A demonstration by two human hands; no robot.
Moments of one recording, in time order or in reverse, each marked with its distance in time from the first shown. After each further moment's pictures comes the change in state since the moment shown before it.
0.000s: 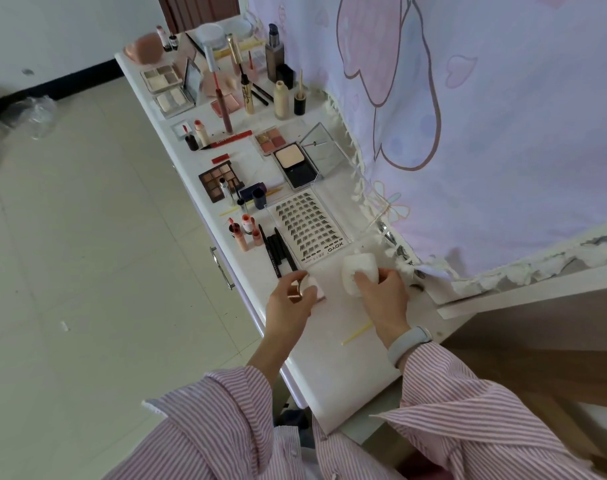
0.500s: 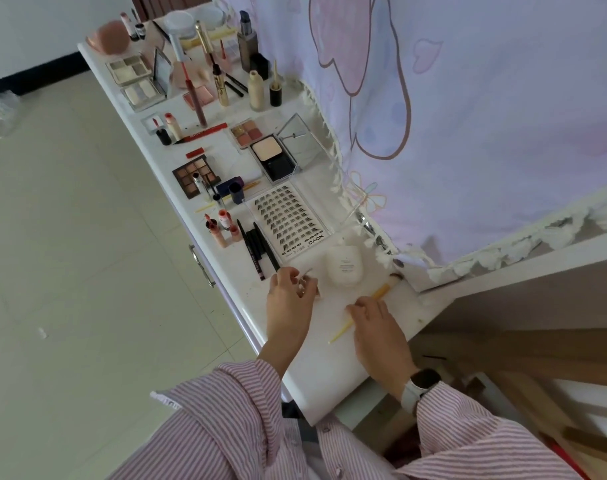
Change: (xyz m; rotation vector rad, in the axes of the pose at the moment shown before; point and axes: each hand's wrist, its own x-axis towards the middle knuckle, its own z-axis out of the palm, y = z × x) left_hand 0.002 -0.011 0.033 0.404 0.109 0.205; right_hand -0.027 0.076 -0.037 -0.906 -0.132 -0.834
